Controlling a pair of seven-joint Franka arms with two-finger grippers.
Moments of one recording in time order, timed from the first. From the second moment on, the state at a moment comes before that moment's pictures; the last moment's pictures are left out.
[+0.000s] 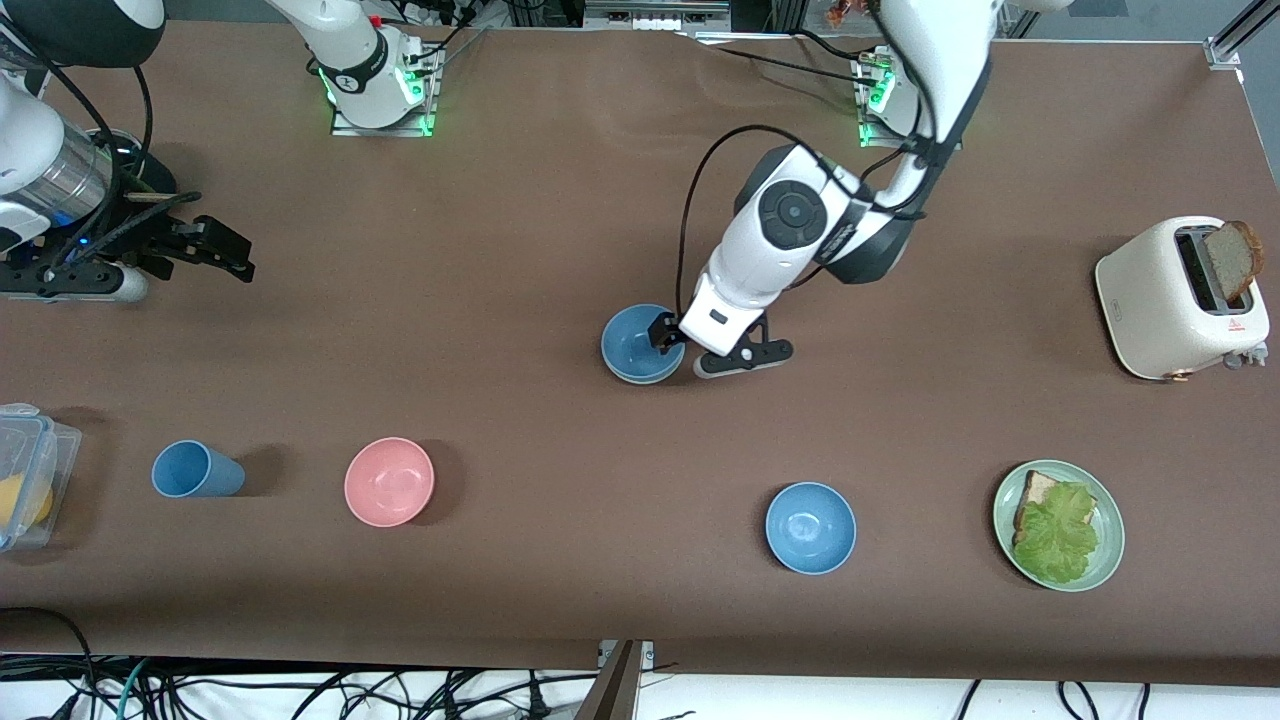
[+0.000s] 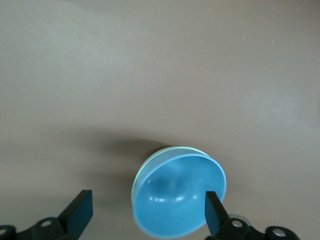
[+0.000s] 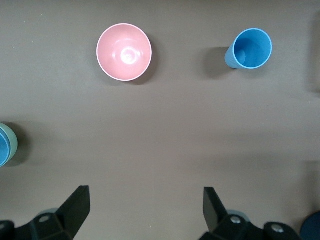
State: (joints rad) left arm -0.48 0.46 -0.15 -1.66 -0.15 2.25 -0.80; right arm 0.07 0.03 0.03 -1.67 0.02 1.71 0.12
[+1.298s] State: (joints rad) left arm 0.07 0.16 -0.12 -1.48 -0.11 1.60 -0.15; right arm 0.07 0.03 0.03 -1.67 0.02 1.71 0.12
